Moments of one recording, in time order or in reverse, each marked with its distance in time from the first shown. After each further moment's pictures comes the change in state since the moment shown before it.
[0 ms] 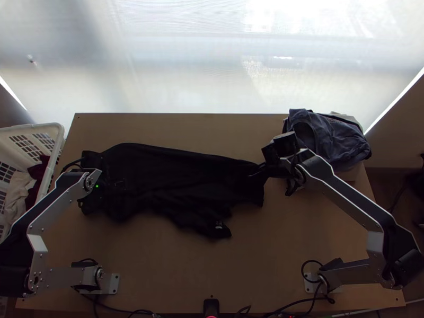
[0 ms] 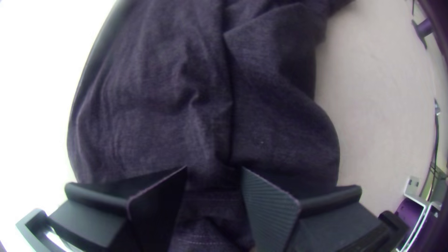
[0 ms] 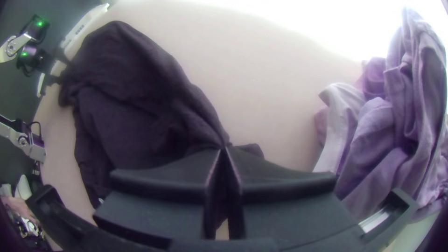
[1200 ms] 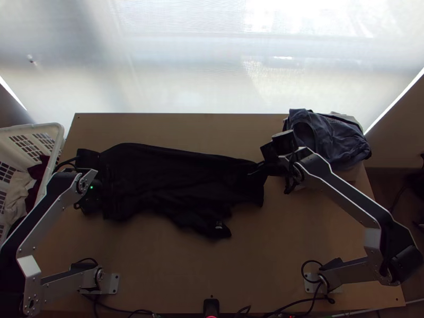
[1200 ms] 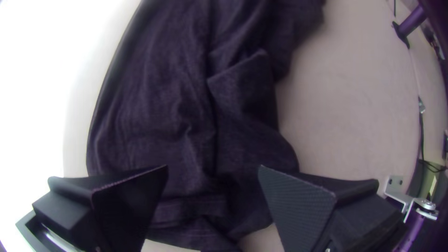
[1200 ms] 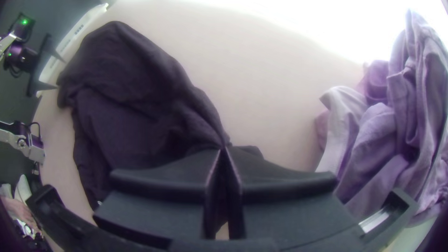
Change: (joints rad) left arm -0.043 -0.136 0.056 -0.163 0.064 0.011; right arm -0.001 0.027 0.023 0.000 0.000 -0.003
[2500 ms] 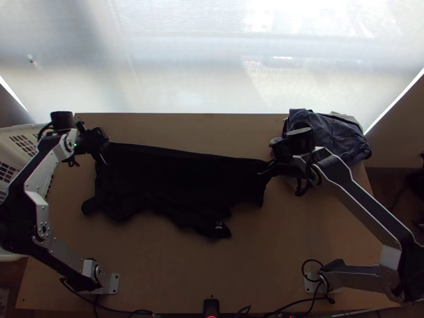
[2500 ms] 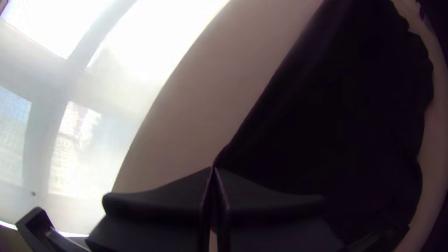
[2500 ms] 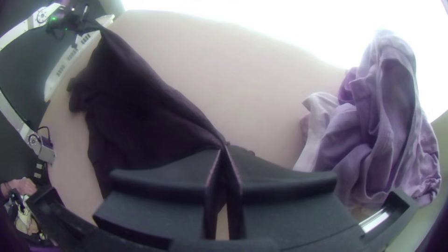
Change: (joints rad) left arm 0.237 0.445 0.417 0.340 0.138 -0.148; right arm -0.031 -0.140 0.014 -0.104 -0.022 -0.011
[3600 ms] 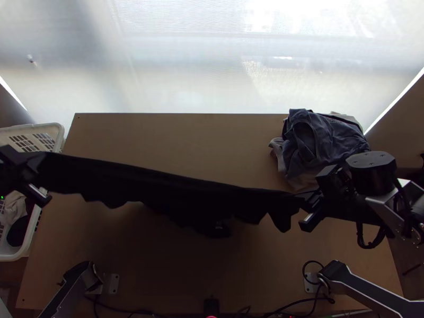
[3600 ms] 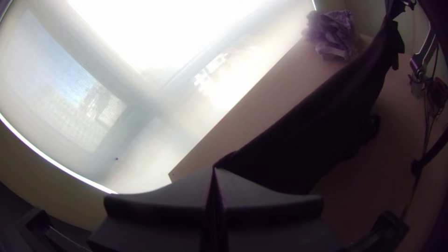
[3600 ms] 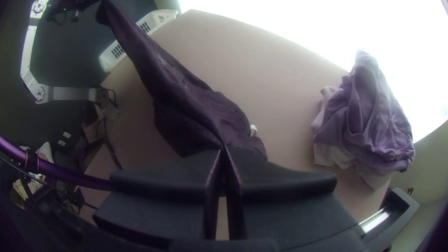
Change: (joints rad) left arm 0.256 -0.741 0.345 -0.826 0.184 -0.140; right arm 0.152 -0.408 0.304 -0.686 -0.092 0.018
